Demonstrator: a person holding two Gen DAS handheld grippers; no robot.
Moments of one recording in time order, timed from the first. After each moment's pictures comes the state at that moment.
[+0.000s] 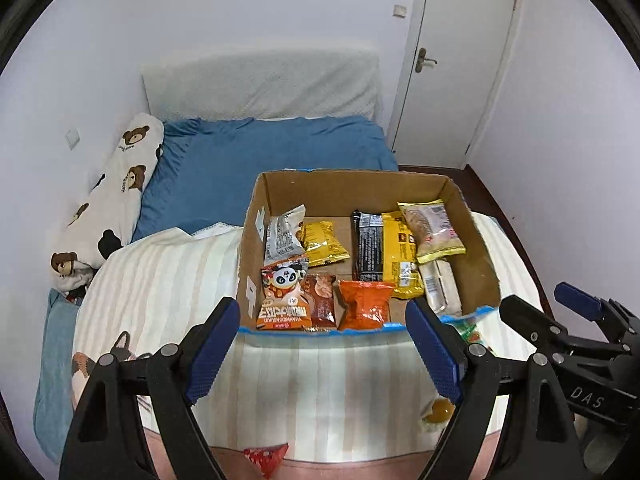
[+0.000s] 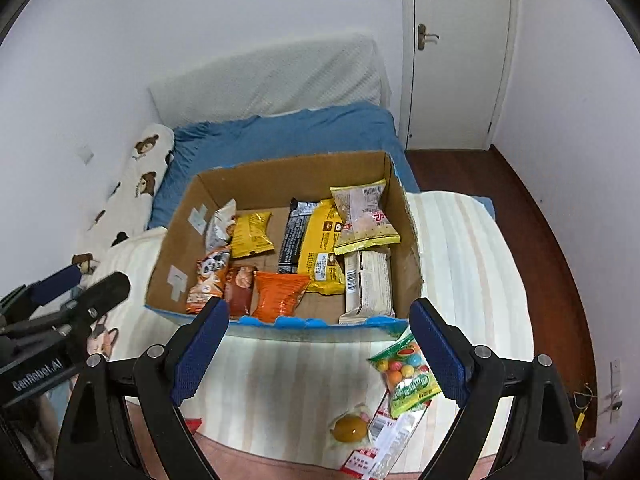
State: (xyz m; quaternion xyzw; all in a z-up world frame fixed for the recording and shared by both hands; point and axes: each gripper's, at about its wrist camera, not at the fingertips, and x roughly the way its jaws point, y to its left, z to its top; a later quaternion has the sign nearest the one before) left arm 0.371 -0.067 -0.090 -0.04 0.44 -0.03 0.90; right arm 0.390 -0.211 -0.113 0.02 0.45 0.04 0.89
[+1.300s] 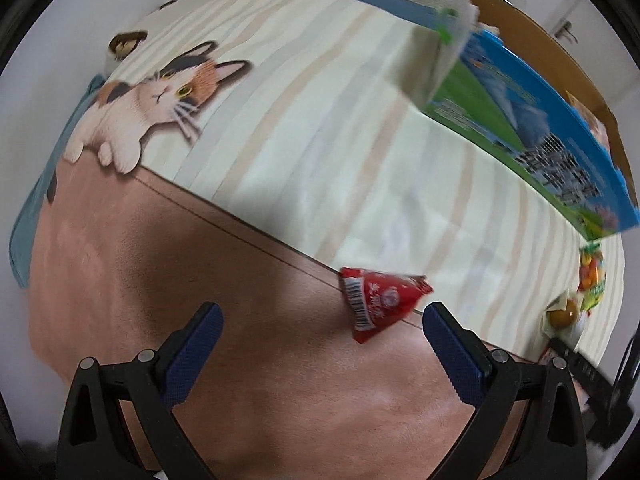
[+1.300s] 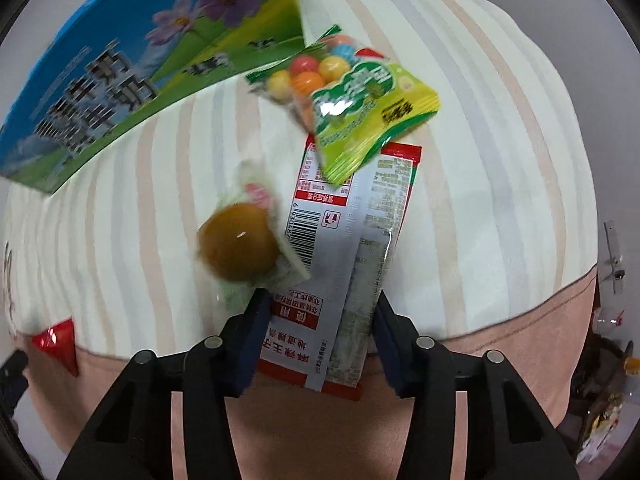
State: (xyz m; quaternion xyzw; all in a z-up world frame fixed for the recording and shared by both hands) left arm 0.256 0.045 -0.289 -0.20 0.62 0.12 0.75; right arm 0.305 -0.262 -0.360 0.08 0.64 -0.06 0.76
